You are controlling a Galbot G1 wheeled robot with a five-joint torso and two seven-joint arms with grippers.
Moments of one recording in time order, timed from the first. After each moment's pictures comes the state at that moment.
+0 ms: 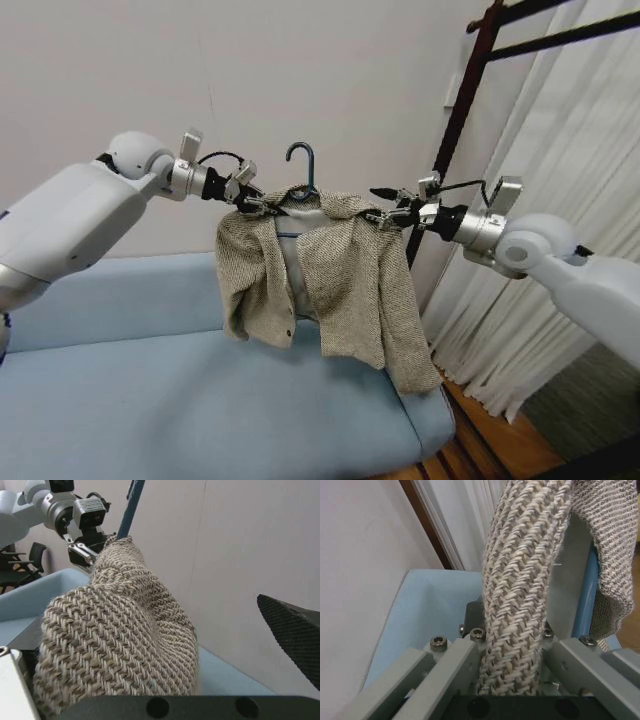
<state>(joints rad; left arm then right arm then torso) -0.59 -0.76 0.61 -1.26 -0.87 0.42 1.18 0.08 0.38 -0.28 1.84 1.43 -0.24 -0.45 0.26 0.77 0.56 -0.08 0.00</state>
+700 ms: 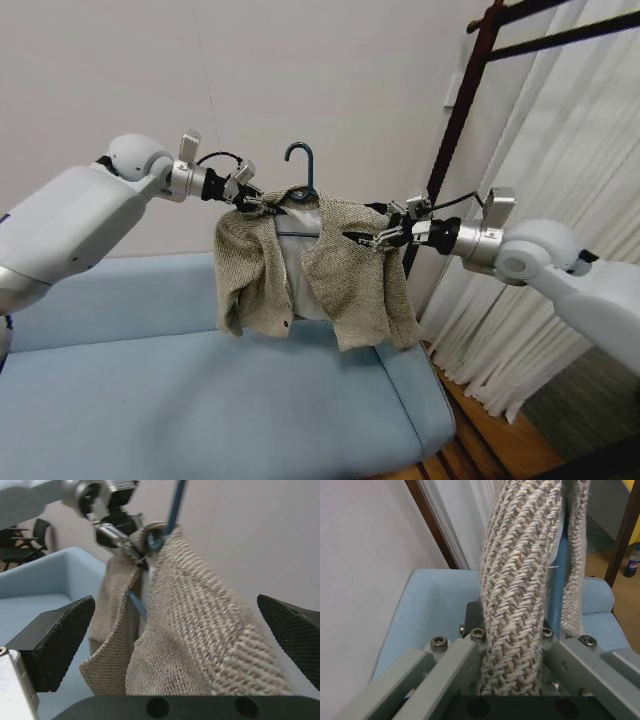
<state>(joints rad) -0.57 -0.78 0.59 -1.25 -0.85 0.41 1.17 0.10 0.35 -0.28 1.92 1.42 -0.34 -0.40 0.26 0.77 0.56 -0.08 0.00</state>
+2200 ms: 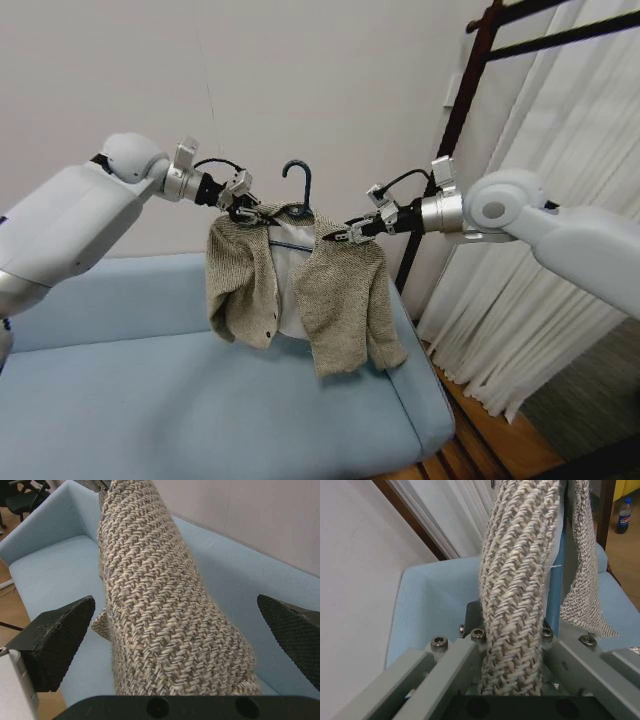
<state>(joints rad) -0.55 -0.76 0.54 -1.26 -0.70 0.26 1.31 0.67 0.51 -0.83 1.80 1.69 -0.70 -0.29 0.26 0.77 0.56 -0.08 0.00</state>
